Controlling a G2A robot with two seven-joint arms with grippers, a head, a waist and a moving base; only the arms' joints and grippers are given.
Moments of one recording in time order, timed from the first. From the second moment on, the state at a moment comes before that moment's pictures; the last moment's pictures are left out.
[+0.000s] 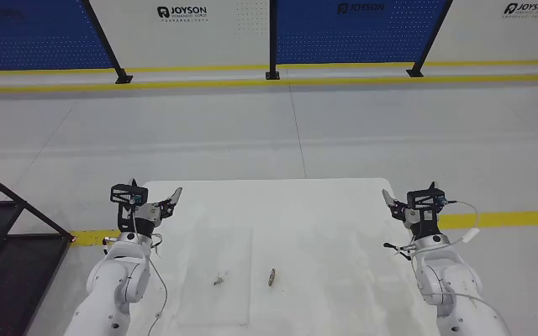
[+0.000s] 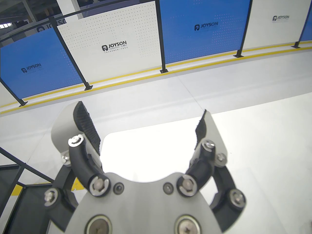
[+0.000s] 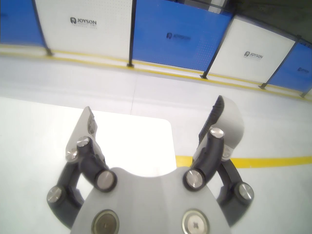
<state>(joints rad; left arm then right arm) 1.73 -1.15 -1.60 -1.80 1.33 0.00 0.00 -1.73 -1.15 1.60 -1.80 -1.33 0.00 0.00</state>
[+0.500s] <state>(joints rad) 1.81 -1.14 -1.64 -1.83 1.30 -0.14 0.01 -1.73 -1.15 1.60 -1.80 -1.33 0.00 0.00</state>
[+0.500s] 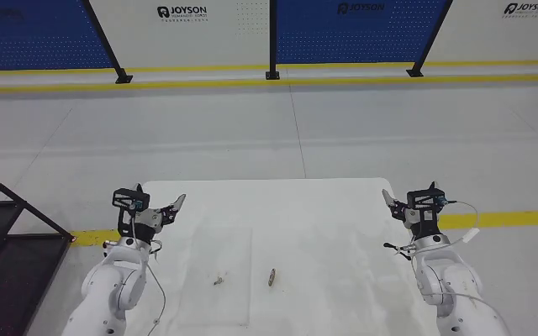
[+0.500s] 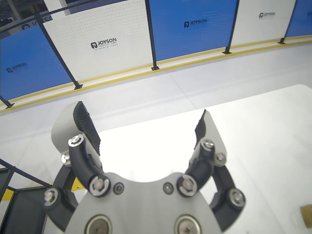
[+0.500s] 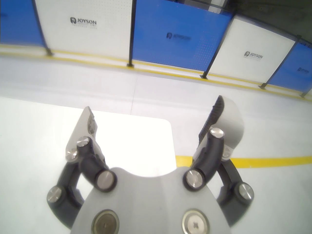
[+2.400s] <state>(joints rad) 1.95 -1.16 -1.26 -1.87 1.67 -0.15 -0.52 -1.73 -1.15 1.60 -1.80 -1.33 0.00 0.00</state>
